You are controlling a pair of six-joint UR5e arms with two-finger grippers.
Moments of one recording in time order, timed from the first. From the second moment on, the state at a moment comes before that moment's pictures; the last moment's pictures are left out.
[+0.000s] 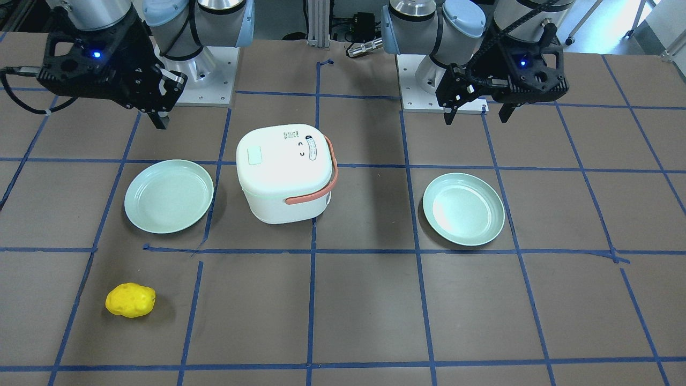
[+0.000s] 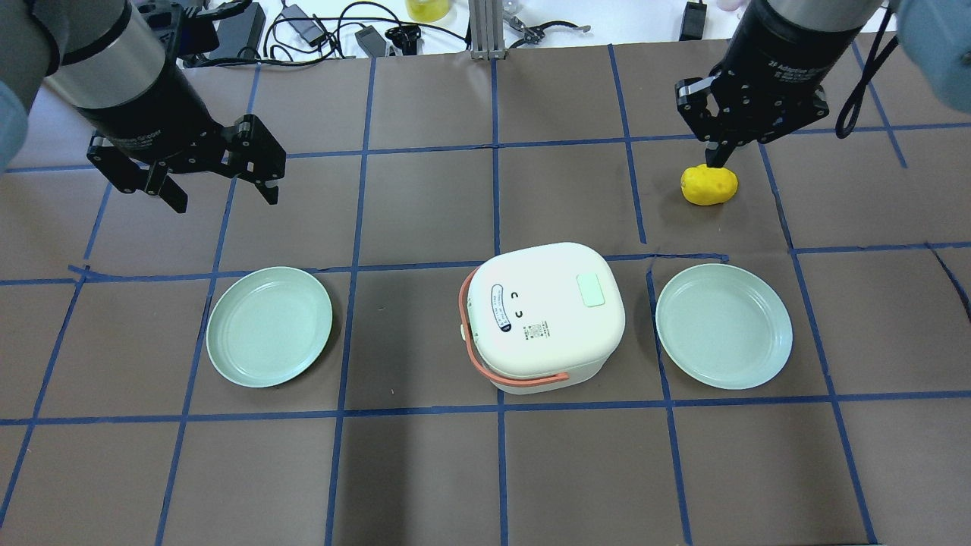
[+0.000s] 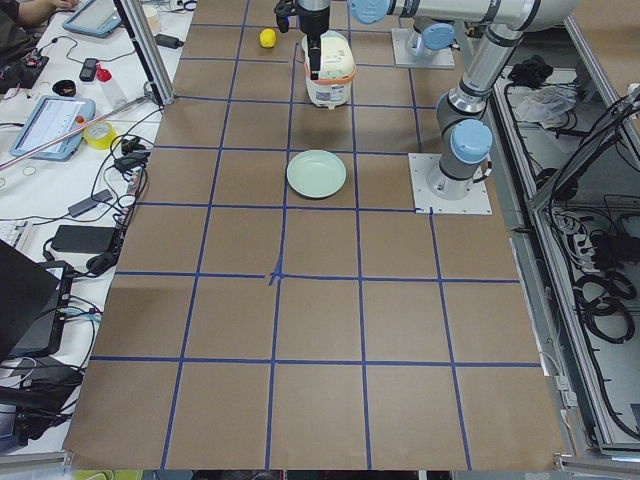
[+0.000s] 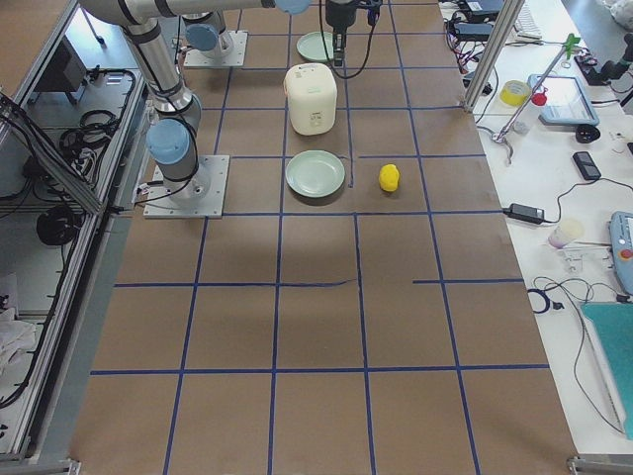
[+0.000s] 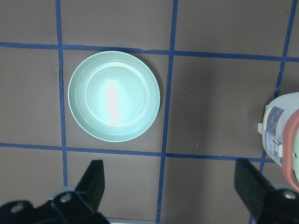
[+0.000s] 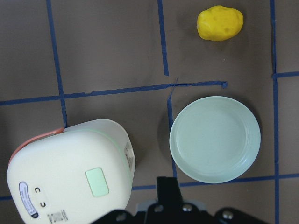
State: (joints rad) left arm -1.55 -1.50 -1.59 -1.62 1.59 -0.05; right arm 1.61 -1.59 1.52 -1.51 -1.53 0.12
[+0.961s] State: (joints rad) left arm -1.55 -1.50 -1.59 -1.62 1.59 -0.05; right arm 1.79 -1.53 1.86 -1.91 -1.54 0.23
